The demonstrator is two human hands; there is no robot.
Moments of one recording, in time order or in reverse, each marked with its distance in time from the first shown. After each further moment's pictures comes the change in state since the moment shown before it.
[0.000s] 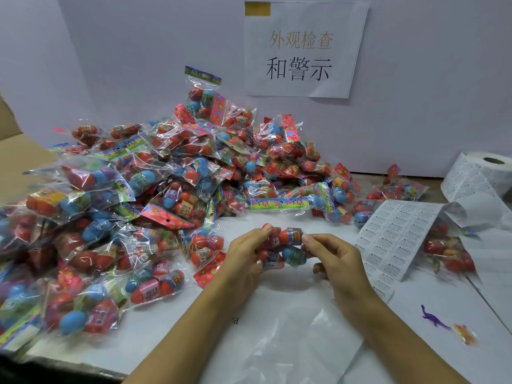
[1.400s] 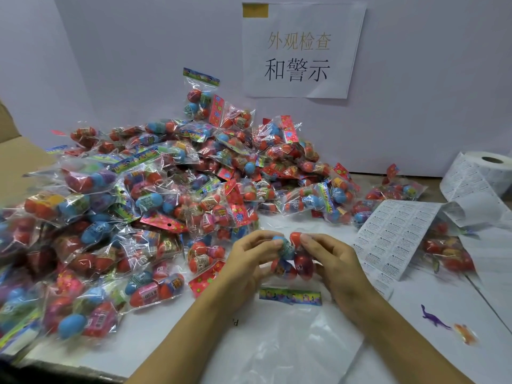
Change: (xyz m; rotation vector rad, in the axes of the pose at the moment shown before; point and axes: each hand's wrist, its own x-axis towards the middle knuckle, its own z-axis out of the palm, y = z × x) left_hand 0.003 -0.007 -0.007 0.000 -0.152 0.050; right_hand -0.003 -0.010 0.004 0.091 -0.118 0.070
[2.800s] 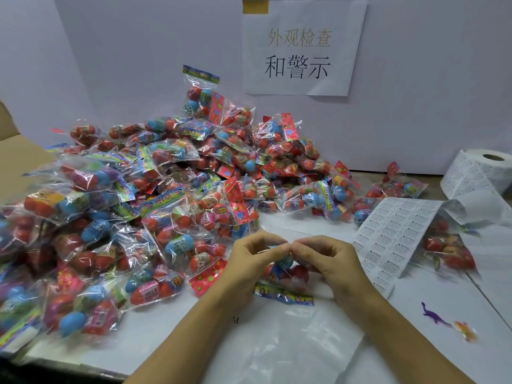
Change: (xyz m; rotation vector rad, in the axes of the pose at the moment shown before) left_hand 0.000 -0.008 -0.004 0.156 0.013 0.078; right_hand -0.001 -0.001 -0.001 -0.101 -0.021 -0.029
